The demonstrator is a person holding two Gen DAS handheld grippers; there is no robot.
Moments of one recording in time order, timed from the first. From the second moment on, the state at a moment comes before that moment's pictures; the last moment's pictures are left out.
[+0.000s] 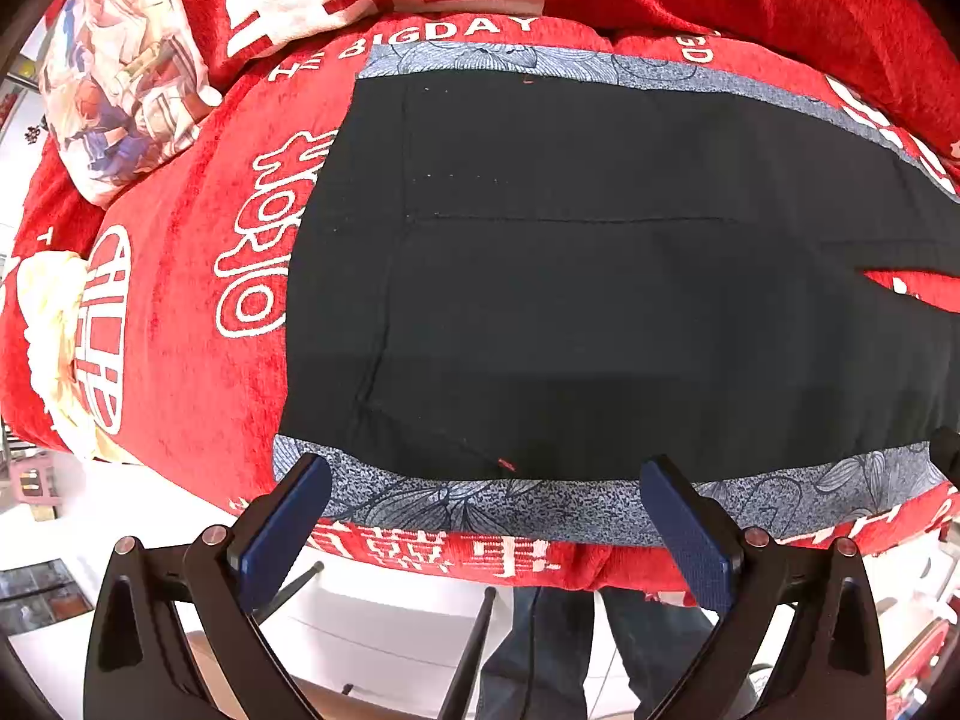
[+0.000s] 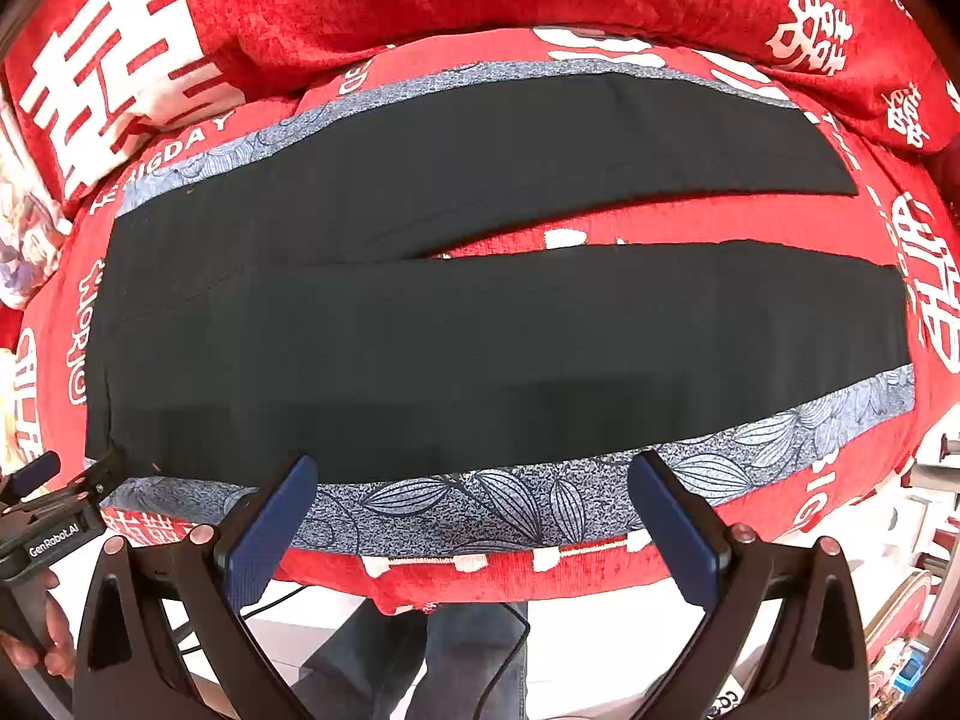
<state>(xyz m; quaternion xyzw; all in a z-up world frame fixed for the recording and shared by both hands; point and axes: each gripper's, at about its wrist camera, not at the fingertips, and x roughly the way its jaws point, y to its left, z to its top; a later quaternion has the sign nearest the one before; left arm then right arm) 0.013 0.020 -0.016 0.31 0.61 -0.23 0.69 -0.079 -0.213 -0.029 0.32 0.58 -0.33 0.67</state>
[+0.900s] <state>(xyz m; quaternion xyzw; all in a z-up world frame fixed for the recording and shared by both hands) 0.009 0.018 -0.016 0.31 0.61 -0.24 0.69 -0.085 -0.218 -0.030 0.33 0.57 -0.33 0.67</state>
